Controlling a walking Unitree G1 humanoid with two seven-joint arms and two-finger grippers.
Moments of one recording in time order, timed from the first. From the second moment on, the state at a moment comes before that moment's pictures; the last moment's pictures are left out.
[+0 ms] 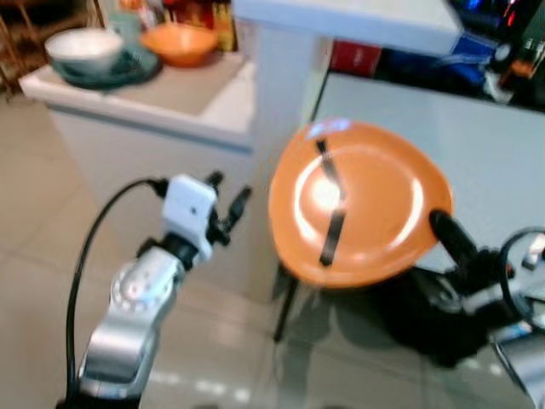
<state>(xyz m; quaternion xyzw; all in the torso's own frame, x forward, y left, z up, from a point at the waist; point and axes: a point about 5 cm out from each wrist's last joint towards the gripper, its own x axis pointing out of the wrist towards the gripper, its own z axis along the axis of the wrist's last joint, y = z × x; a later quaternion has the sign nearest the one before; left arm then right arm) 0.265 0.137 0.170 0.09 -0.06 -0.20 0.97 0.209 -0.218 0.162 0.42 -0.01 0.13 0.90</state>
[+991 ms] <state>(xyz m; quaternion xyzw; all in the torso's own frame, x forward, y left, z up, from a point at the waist) 0.292 0.133 0.183 0.12 -0.09 -0.16 0.98 0.262 -0.231 0.172 0.36 -0.03 -0.09 0.93</state>
